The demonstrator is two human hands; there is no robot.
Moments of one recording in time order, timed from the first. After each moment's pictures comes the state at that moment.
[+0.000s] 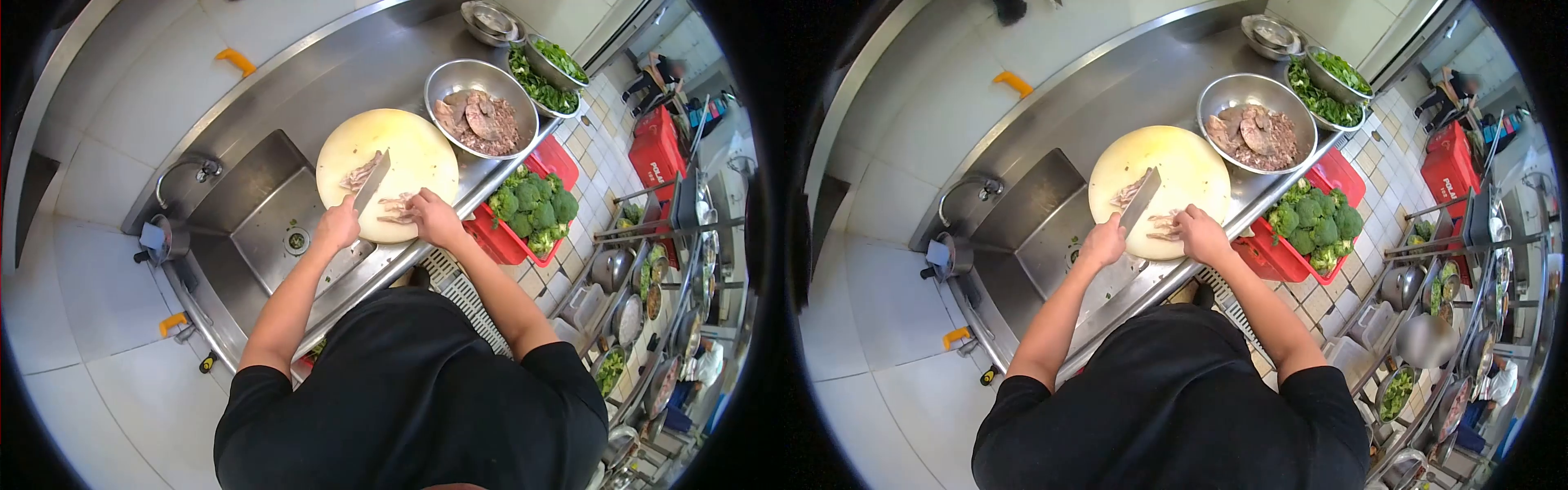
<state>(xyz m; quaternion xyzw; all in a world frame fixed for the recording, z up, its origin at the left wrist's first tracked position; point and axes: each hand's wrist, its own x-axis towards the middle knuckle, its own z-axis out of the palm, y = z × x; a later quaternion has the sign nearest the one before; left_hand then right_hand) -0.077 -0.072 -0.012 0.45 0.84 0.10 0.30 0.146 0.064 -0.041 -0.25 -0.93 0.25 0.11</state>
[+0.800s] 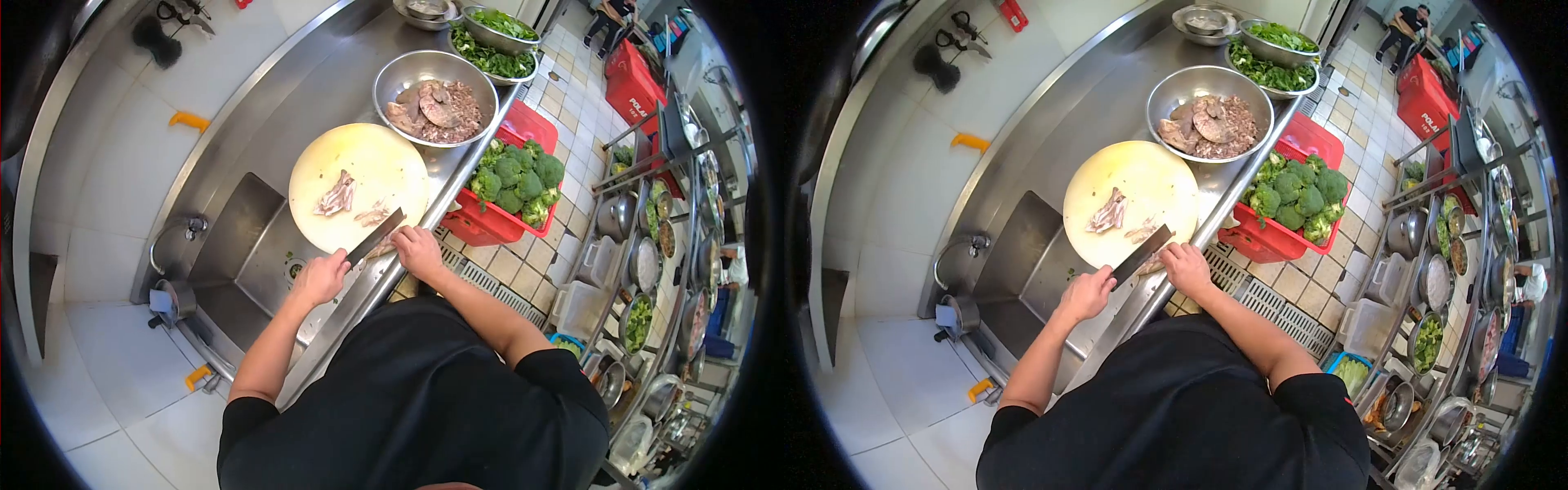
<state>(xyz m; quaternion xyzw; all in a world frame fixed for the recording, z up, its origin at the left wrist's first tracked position) -0.062 -0.110 0.032 0.62 0.72 0.05 0.31 0.172 0.001 -0.096 -0.34 -0.89 0.12 0.27</state>
